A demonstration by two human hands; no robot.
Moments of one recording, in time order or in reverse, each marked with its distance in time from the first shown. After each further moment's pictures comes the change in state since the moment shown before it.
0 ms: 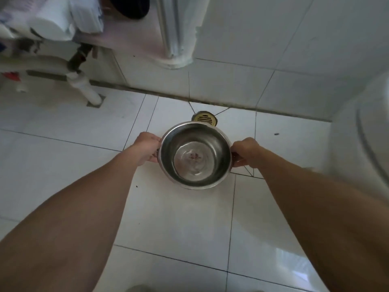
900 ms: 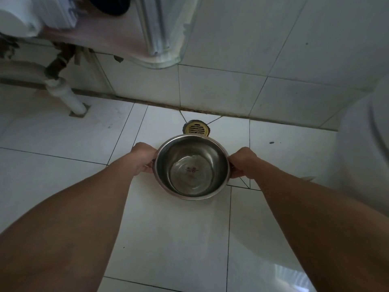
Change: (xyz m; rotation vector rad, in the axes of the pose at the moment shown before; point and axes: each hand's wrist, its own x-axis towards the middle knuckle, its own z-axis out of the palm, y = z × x) left_hand 0.037 0.002 0.027 -0.014 -0.047 -0.030; right_hand 0.032 0.010 0.003 -0.043 0.025 -0.007
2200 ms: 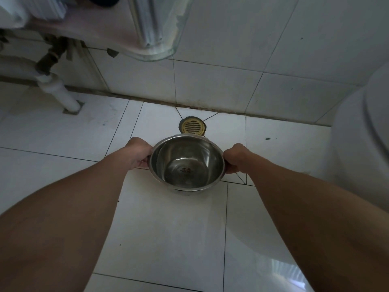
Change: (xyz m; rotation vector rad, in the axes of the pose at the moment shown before) left_hand 0.013 -0.002 -0.001 0.033 0.007 0.018; right_hand -0.001 -0.004 0.003 -0.038 -0.048 0.000
